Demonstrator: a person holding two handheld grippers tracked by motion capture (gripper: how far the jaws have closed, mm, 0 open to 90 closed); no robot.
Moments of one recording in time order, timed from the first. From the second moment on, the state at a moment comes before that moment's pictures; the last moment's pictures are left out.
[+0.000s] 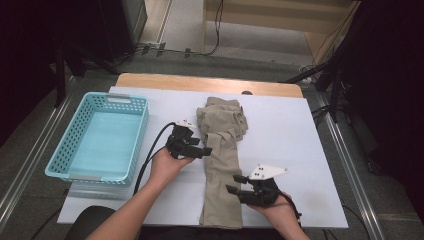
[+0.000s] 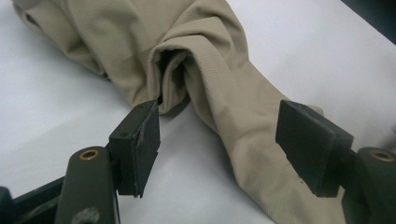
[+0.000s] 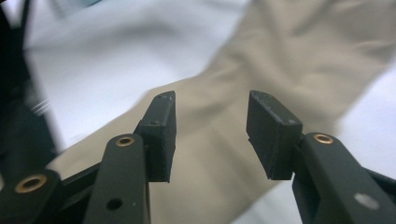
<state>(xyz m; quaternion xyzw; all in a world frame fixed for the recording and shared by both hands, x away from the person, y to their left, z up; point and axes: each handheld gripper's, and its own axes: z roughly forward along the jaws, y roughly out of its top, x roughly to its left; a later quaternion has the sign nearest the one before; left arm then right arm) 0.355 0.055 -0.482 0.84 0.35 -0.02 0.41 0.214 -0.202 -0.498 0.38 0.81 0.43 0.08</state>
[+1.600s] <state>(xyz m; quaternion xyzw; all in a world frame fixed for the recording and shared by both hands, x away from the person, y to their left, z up) 0.269 0.064 -0.479 0.87 0.26 -0.09 0.40 0.199 -0.222 -0.478 0.40 0.81 0.42 0.08</state>
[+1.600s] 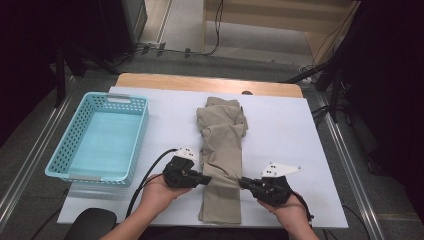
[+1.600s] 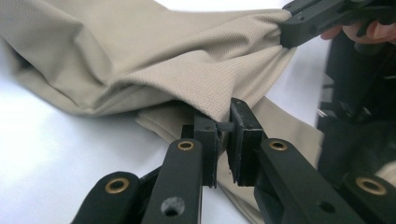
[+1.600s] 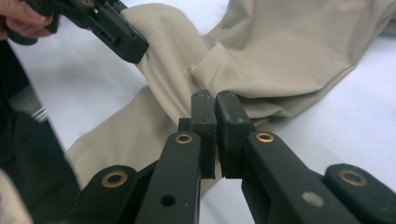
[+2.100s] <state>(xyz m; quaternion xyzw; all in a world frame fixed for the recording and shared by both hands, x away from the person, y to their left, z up) 0.278 0.084 -0.471 0.86 0.30 -0.05 0.41 0.201 -0.237 -0.482 0.41 0.79 0.44 0.10</state>
